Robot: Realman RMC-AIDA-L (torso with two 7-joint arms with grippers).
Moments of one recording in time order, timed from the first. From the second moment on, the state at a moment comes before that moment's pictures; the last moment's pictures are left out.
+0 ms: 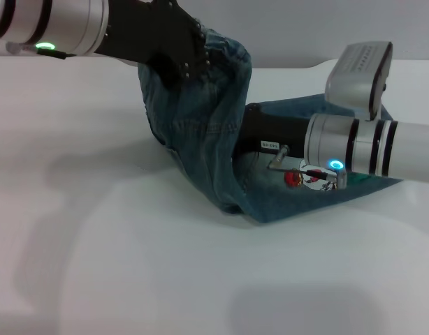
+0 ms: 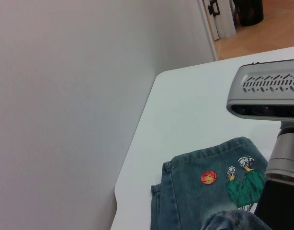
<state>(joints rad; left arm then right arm) -0.62 -2.06 1.26 1.61 2.23 1.44 -1.93 0.89 2.09 -1.18 -0.10 -1.31 -1.10 1.11</state>
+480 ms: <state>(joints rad) -0.62 -2.06 1.28 1.60 2.23 1.44 -1.92 0.92 2.09 -1.22 -0.11 -1.31 -1.10 1.17</state>
